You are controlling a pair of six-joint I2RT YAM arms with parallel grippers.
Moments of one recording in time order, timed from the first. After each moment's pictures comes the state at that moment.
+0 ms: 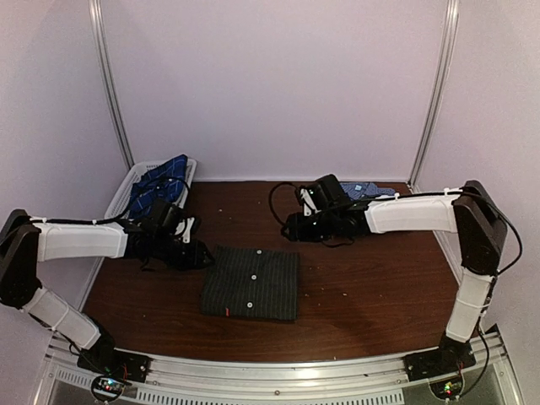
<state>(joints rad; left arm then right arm) -0.57 1.44 0.76 -0.22 0.21 -0.54 0.75 1.90 1.31 -0.14 -0.09 0.58</state>
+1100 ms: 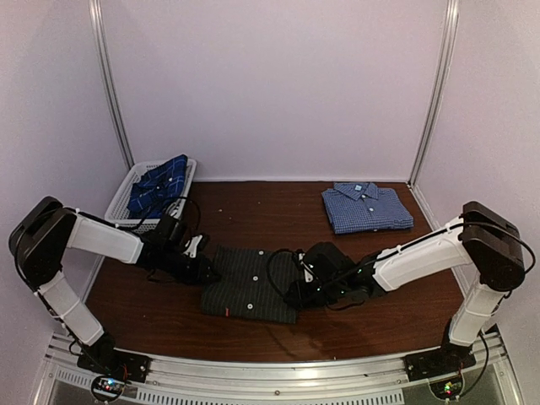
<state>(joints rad) -0.52 1.63 0.68 -0.03 0.43 -0.49 1.03 1.73 0.83 0.05 -0.06 0.77</state>
